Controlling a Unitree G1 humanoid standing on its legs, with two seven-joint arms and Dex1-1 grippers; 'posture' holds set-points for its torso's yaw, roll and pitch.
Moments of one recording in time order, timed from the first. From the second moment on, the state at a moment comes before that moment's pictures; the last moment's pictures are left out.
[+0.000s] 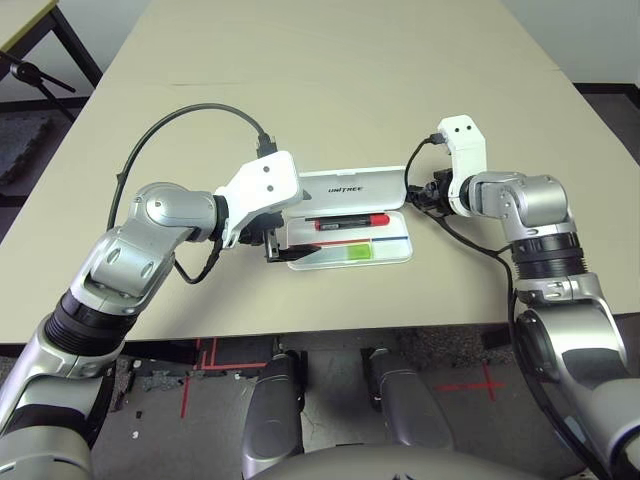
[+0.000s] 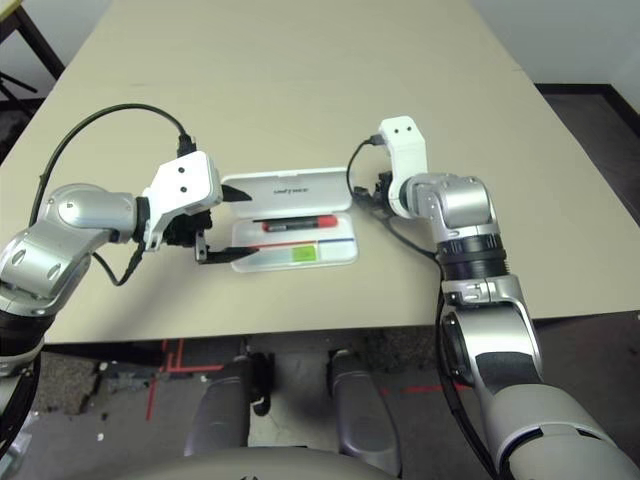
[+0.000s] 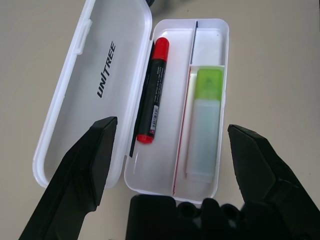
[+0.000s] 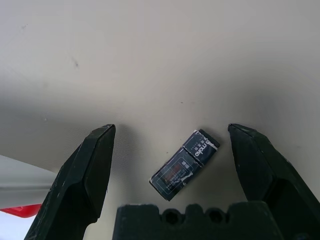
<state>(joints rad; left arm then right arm) -0.56 0.80 -0.25 -0.38 -0.20 0.62 -1.03 -0.83 -0.36 0.00 0.35 0.15 1.04 0.43</state>
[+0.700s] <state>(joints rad) -0.57 0.80 -0.26 -0.38 -0.20 0.62 -1.03 -0.84 -0.65 0.11 0.36 0.17 0.69 0.94</state>
